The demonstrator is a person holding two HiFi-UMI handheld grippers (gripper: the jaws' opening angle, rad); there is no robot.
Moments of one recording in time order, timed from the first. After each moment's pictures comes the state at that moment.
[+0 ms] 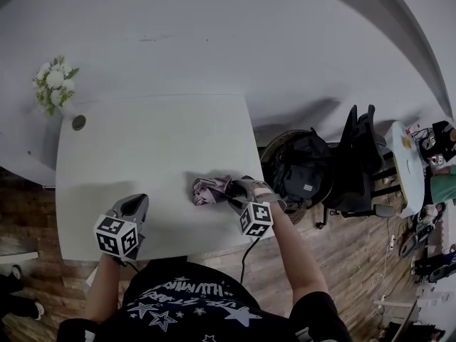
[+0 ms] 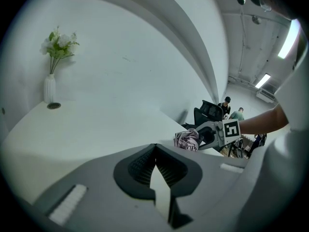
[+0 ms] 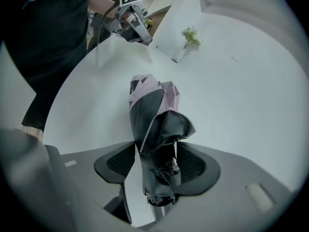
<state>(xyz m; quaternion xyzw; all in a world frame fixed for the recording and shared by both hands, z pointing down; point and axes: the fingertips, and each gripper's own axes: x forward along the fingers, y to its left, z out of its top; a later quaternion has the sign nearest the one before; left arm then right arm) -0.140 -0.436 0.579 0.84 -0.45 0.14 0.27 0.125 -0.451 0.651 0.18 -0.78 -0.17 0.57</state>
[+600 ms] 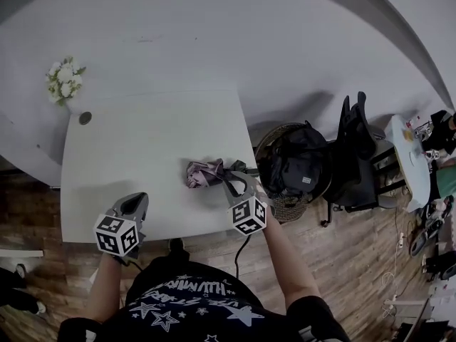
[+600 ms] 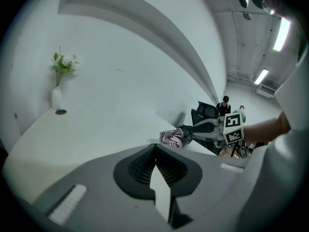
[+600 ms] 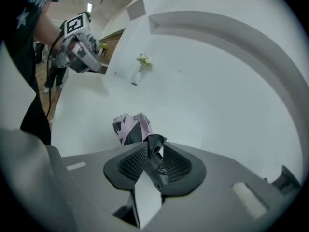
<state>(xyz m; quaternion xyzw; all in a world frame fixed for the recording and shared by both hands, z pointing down) -0.119 -0.374 0.548 0.84 -0.47 0.13 0.24 0.125 -0.430 0.575 0.41 -0.81 -0.10 0.40</state>
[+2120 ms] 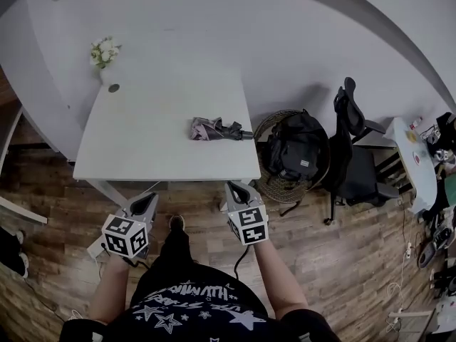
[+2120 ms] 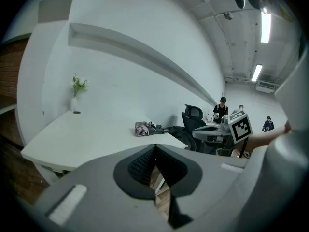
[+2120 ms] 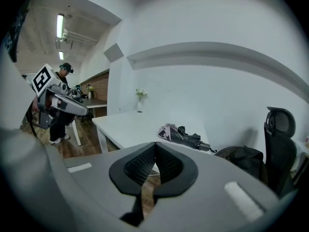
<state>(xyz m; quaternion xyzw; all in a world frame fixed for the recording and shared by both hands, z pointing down) -0.063 -0.141 0.507 0.83 -0.51 0.10 0.20 0.142 -0.198 0.518 0.47 -0.86 0.05 0.21</state>
